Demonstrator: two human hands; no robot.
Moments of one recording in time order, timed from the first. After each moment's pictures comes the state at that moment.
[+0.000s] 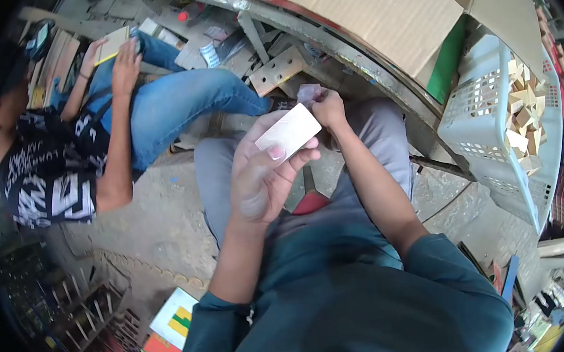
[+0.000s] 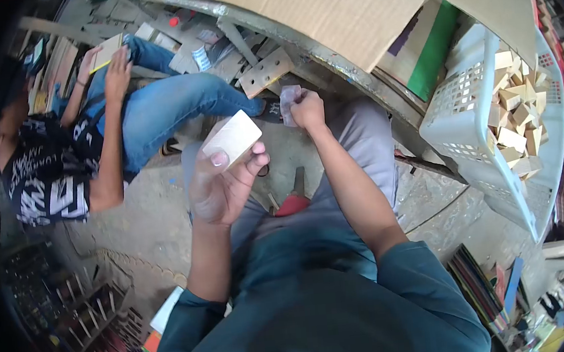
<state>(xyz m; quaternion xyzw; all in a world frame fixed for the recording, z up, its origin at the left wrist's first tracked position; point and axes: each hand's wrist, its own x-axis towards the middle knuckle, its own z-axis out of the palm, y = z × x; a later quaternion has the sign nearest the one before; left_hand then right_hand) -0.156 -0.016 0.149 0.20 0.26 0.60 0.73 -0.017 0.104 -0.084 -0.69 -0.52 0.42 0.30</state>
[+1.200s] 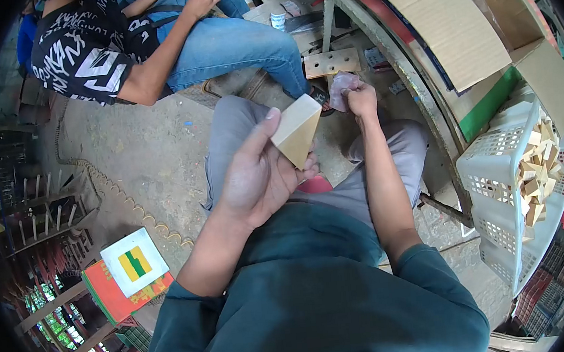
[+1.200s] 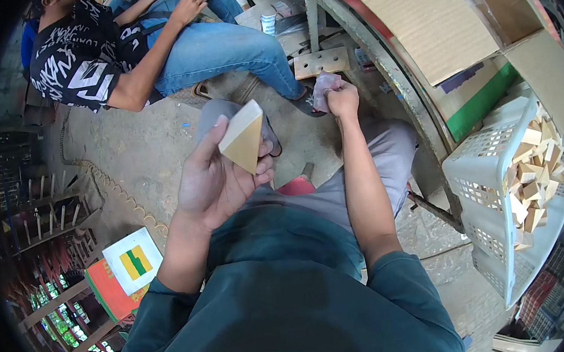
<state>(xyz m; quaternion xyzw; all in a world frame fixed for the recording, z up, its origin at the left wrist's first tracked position) -0.171 -0.097 0.174 0.01 0.25 0.61 0.75 -0.034 0.118 -0.087 -0.57 -0.52 0.54 0.34</state>
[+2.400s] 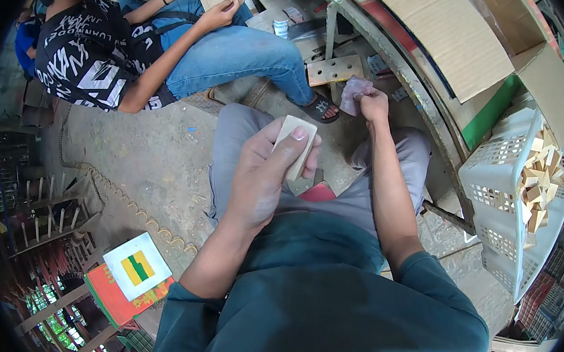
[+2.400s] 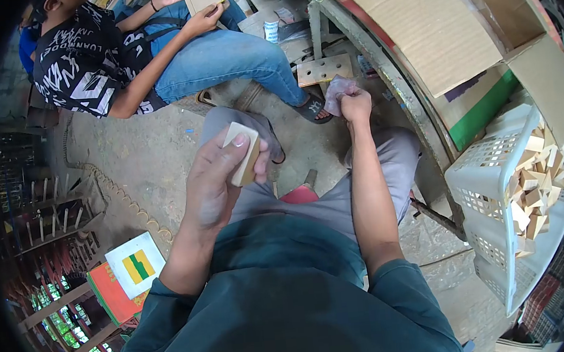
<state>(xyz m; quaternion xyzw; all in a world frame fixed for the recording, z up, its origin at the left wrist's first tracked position) -0.165 -0.087 0.194 0.25 0.48 0.59 0.60 -0.022 0.124 -0.057 -0.60 -0.48 0.55 0.34</state>
